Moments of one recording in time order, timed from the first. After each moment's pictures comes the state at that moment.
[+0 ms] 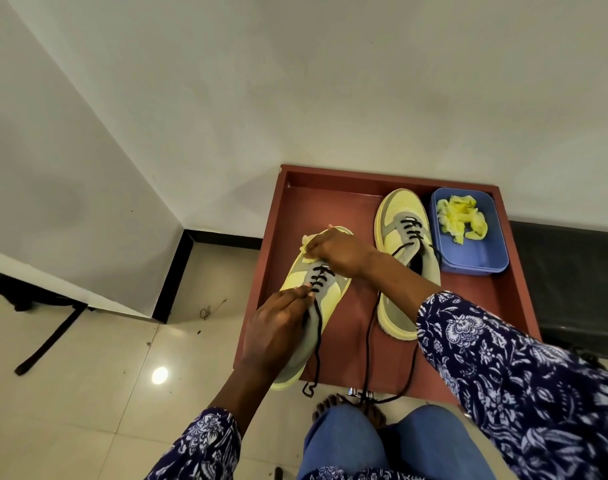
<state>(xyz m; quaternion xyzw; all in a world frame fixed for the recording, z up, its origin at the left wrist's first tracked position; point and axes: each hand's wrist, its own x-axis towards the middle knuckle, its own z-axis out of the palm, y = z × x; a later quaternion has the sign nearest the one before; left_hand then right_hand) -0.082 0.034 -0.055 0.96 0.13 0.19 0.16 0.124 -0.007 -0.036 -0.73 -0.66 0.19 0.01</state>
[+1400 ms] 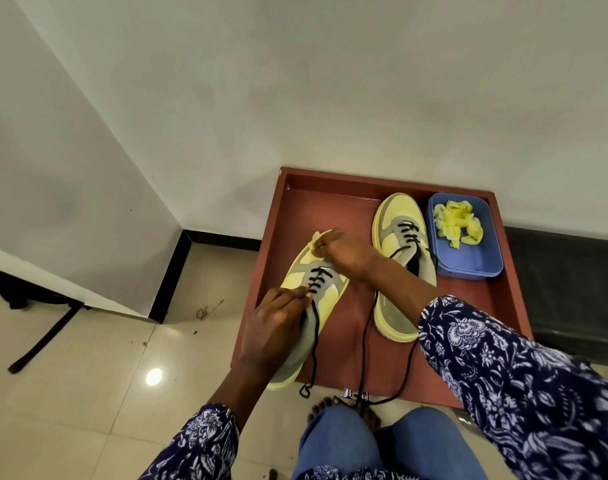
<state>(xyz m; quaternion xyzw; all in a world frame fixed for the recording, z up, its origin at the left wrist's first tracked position) -0.080 0.033 -0.051 0.95 0.14 0.20 0.18 0.123 -0.016 -0.028 -0.77 -0.61 0.17 0.03</state>
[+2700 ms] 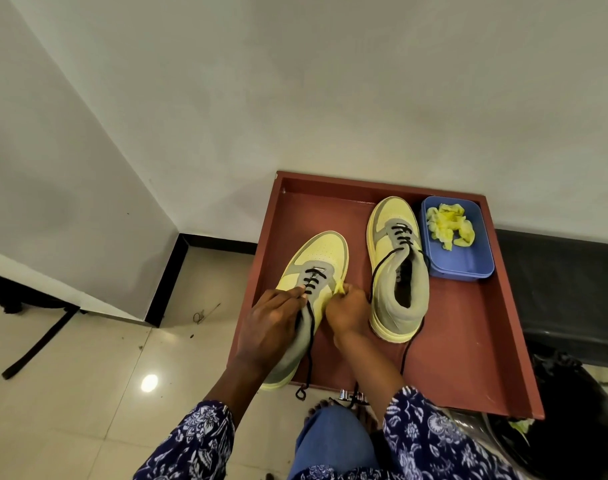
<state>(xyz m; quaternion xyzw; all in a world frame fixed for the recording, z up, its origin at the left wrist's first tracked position) -0.078 0.035 -0.054 0.95 0.12 0.21 0.18 0.031 -0.051 -0.054 -0.88 0.04 0.21 0.42</state>
